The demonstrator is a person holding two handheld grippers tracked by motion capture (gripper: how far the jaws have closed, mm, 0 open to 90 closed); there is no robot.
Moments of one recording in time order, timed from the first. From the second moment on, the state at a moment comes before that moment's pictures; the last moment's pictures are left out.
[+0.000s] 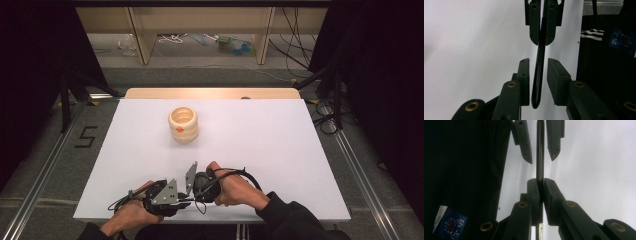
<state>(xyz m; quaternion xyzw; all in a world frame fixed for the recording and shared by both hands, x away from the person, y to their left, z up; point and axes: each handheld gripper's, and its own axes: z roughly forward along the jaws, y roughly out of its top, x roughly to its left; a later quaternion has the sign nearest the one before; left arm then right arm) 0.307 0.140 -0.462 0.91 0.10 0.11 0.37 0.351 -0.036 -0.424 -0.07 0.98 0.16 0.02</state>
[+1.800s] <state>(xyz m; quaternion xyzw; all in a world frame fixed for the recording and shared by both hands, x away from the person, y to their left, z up) 0.318 0.160 -0.447 0.85 0.22 0.15 0.46 0.380 -0.117 -0.385 0.27 0.86 0.43 0.09</state>
